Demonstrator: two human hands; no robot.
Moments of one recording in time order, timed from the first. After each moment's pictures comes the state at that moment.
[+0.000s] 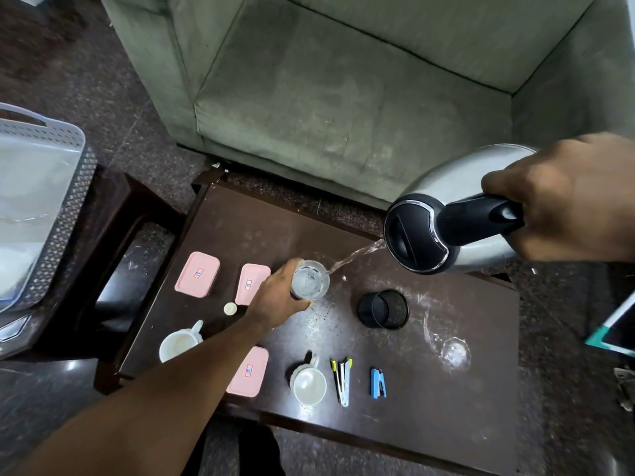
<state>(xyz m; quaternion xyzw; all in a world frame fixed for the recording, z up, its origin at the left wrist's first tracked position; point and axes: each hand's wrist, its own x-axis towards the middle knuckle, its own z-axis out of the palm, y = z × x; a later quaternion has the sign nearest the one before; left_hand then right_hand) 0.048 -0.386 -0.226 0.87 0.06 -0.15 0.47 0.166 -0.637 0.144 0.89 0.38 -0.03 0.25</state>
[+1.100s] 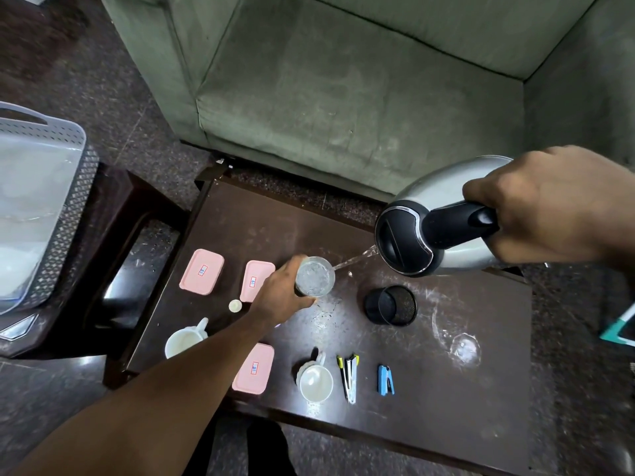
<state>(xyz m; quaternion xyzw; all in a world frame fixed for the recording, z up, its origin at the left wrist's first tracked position) 0.051 -0.385 -0.233 0.87 0.05 -0.17 0.46 0.169 -0.635 0.112 0.89 0.39 -0.05 0.22</state>
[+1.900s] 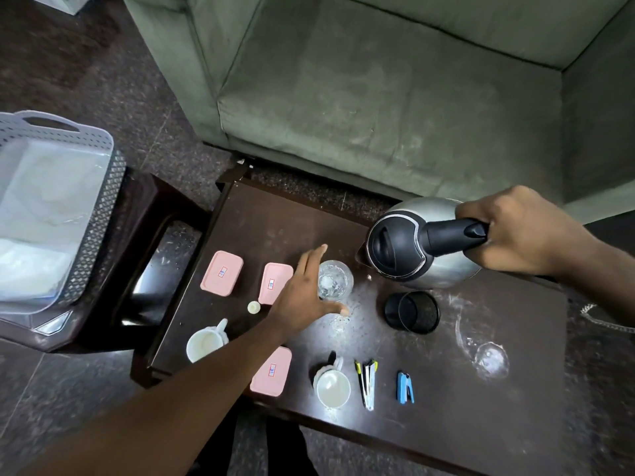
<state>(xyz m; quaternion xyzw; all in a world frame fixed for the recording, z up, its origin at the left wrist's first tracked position) 0.054 -0.391 -0.207 0.85 0.03 -0.17 0.50 0.182 -0.651 0.035 0.93 0.33 -0.11 -0.04</state>
